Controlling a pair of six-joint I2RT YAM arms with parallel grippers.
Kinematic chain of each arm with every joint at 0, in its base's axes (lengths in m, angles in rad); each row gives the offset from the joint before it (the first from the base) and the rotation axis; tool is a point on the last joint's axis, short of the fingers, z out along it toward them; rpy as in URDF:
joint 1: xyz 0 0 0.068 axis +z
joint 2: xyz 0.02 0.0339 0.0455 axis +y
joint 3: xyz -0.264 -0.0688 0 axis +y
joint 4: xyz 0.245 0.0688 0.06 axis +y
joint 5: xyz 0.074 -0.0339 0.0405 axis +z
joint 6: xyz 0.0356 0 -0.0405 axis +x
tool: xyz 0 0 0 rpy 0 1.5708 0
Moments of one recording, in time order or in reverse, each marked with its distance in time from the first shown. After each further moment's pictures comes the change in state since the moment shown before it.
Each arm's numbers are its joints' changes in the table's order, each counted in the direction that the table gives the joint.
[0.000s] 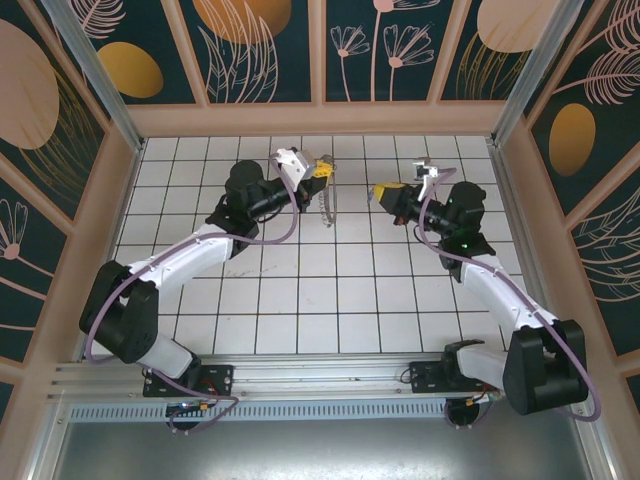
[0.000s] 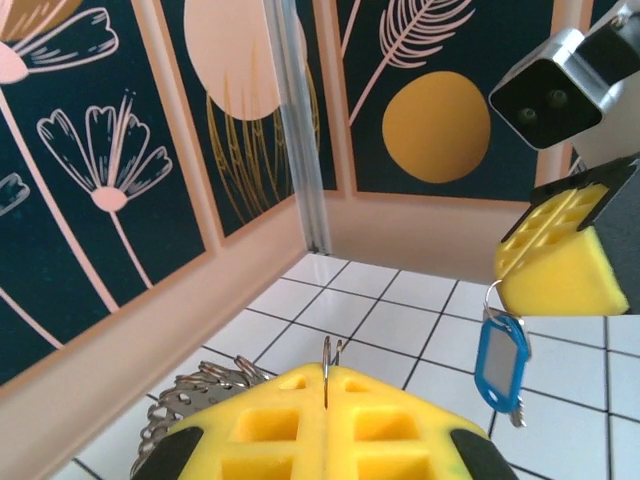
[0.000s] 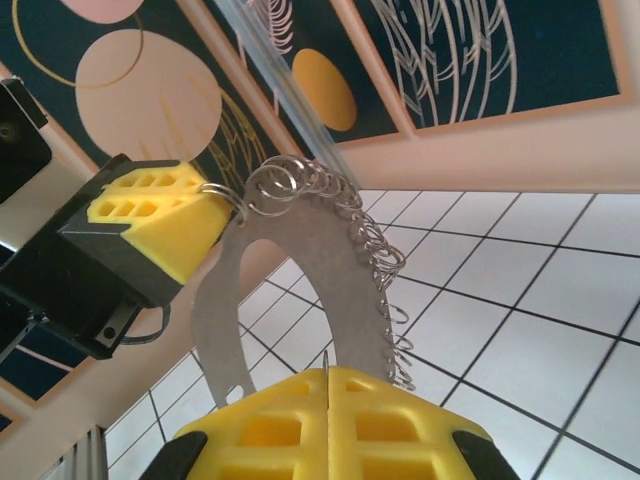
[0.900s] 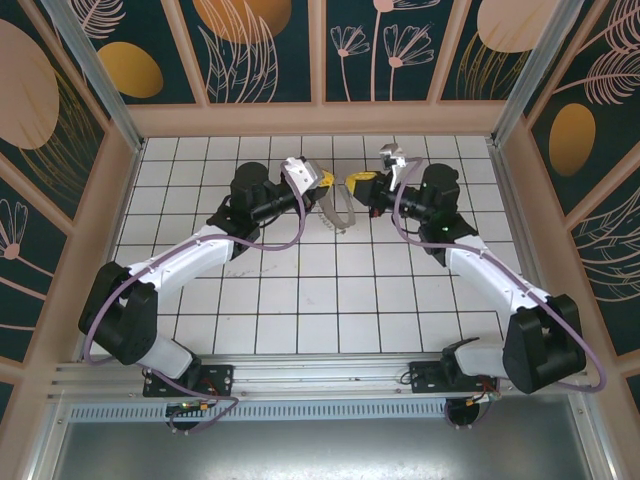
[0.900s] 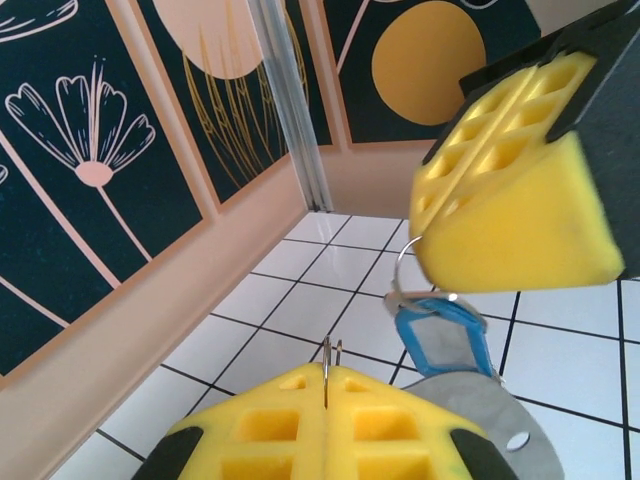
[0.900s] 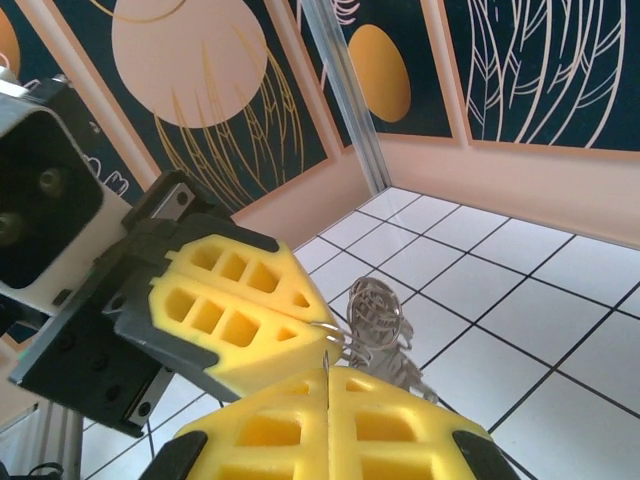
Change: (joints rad) left arm -0.016 -0.002 0.000 0.111 -0.004 0.121; right arm 0.162 0.127 -0.185 0.093 -0.072 -0.191
